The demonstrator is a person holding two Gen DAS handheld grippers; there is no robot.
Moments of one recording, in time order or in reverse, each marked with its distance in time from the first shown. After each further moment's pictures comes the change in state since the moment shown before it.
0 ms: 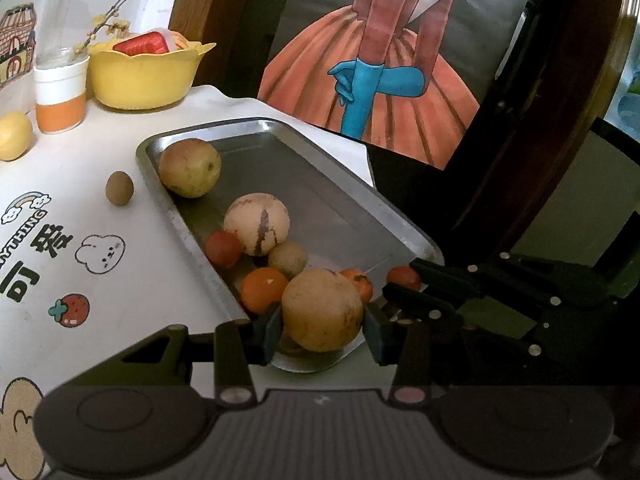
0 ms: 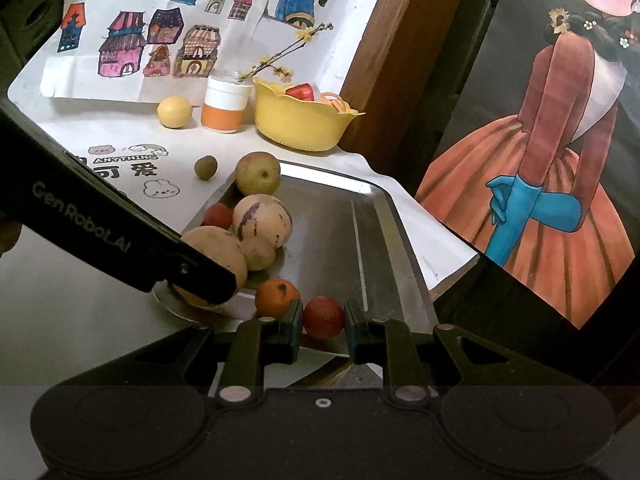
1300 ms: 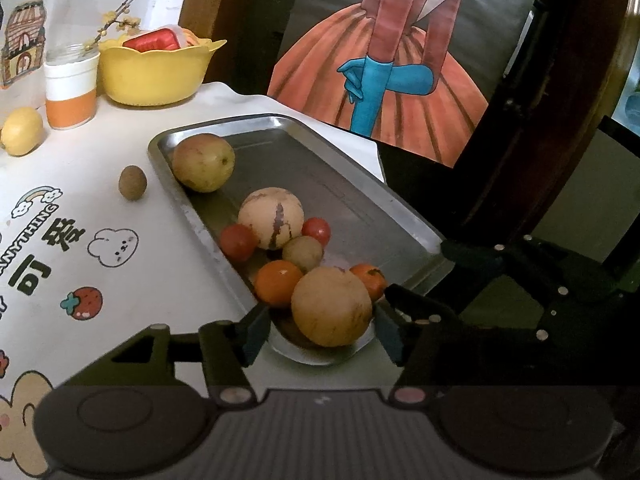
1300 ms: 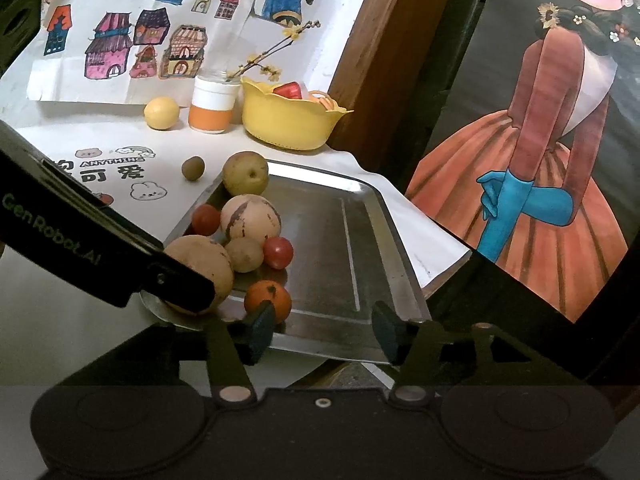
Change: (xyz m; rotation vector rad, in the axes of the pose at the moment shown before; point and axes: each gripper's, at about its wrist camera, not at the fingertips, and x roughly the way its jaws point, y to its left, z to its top) left arm -0.004 0.003 -0.002 -0.008 0.004 0.025; right arm 0.002 -0.001 -0.001 0.025 -0.002 -0.040
